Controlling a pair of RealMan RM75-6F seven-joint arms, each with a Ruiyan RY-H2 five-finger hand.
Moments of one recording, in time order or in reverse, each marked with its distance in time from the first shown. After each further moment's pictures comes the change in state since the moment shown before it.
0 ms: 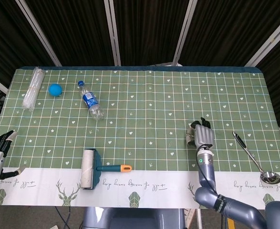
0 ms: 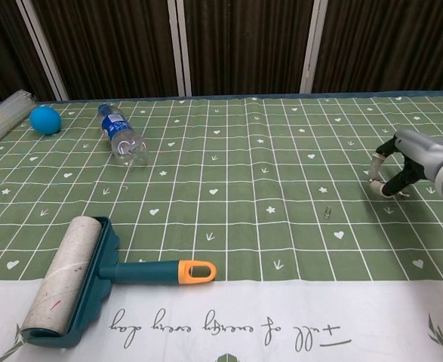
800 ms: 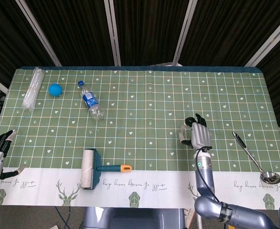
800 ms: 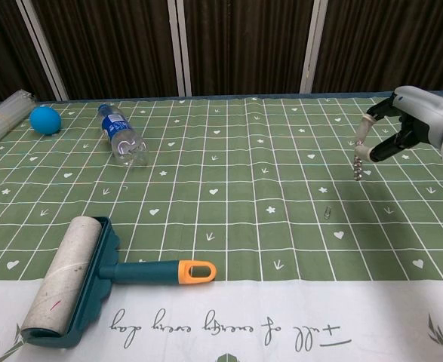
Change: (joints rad) left arm 0.003 -0.016 -0.002 0.016 -0.002 0.011 0.032; right arm -0.021 0.093 0.025 -0.368 -0.009 0.174 -0.019
